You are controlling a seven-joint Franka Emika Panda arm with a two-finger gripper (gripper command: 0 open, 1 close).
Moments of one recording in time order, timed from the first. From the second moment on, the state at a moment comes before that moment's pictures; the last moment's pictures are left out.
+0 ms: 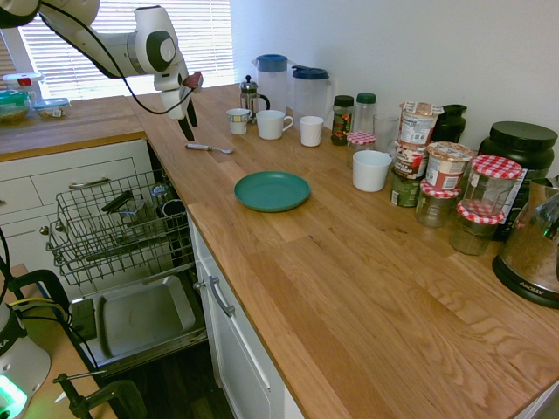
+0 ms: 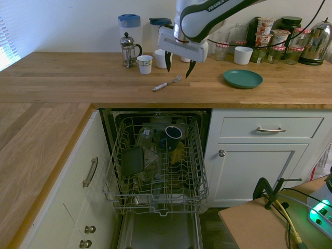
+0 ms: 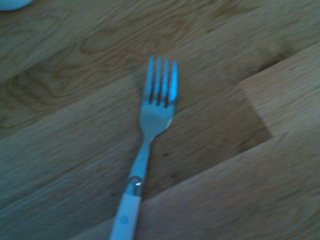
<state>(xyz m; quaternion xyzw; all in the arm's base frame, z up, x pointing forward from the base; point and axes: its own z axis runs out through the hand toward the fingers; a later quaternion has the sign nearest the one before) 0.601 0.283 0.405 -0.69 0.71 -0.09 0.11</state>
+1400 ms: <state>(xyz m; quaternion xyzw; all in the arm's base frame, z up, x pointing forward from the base) 0.683 0.307 0.346 -0.56 0.82 -0.09 0.06</state>
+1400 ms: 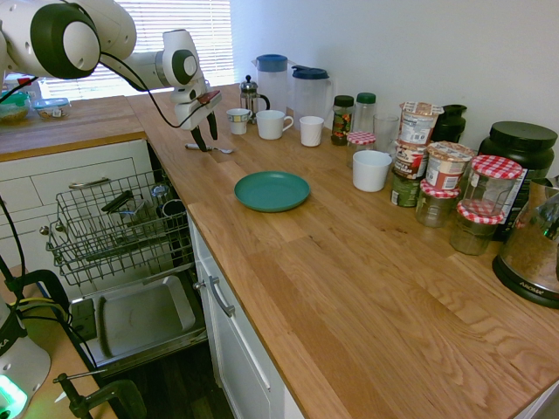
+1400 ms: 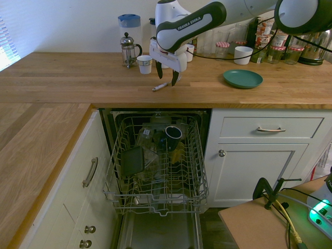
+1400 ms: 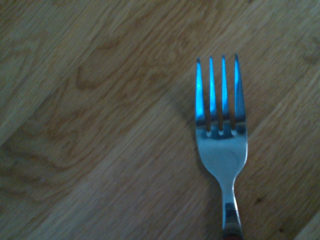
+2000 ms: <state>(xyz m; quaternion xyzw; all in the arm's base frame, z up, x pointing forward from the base) 0.687 0.309 0.341 -0.57 0.82 -0.07 0.06</state>
